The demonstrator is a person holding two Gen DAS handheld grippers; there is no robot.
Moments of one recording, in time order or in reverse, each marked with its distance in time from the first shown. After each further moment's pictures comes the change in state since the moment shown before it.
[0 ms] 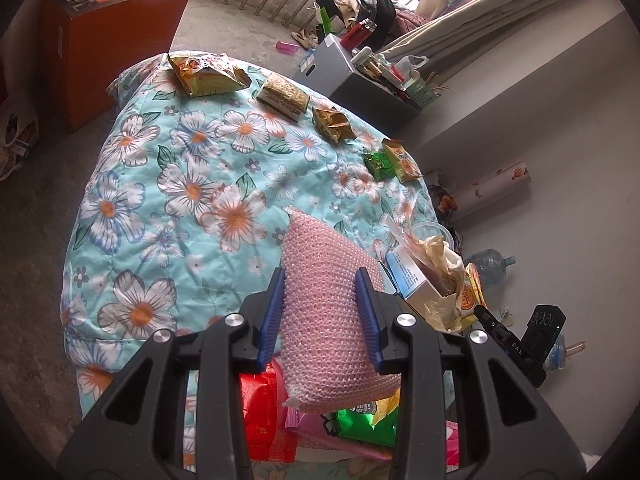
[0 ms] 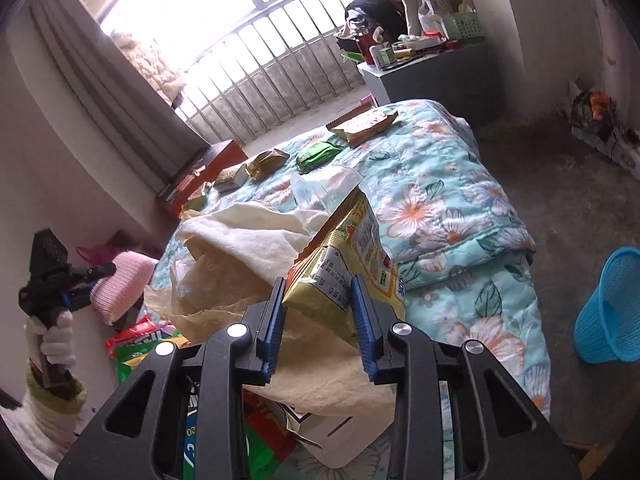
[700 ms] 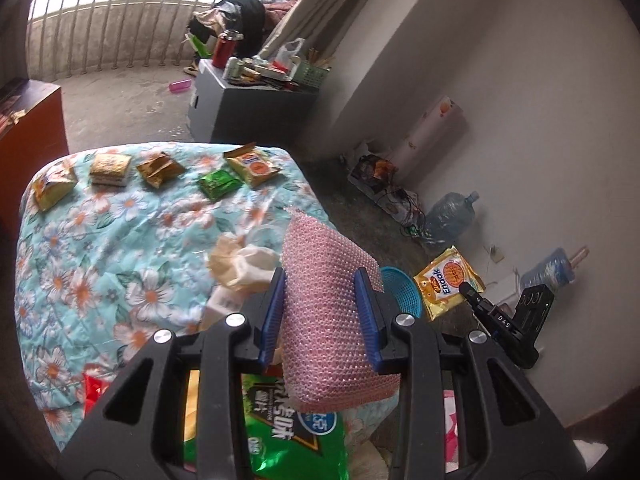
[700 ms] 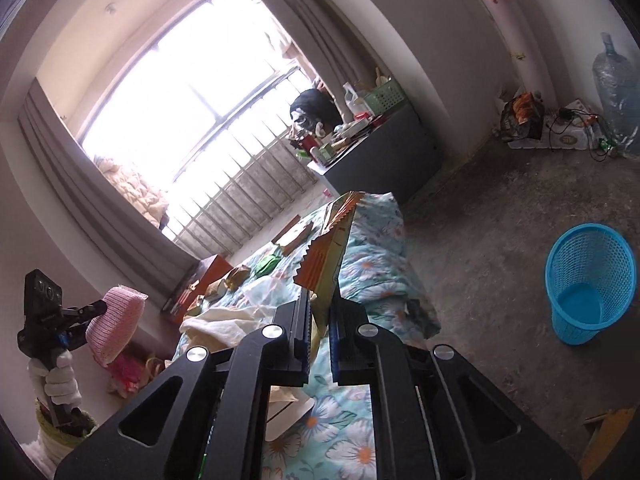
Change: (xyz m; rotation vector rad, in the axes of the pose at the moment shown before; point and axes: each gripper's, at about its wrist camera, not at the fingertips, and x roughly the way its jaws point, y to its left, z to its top) left arm 0.028 -0.238 -0.020 0.425 0.026 -0.098; right arm -0.146 -0.102 -0.017 0.210 -0.384 -0.035
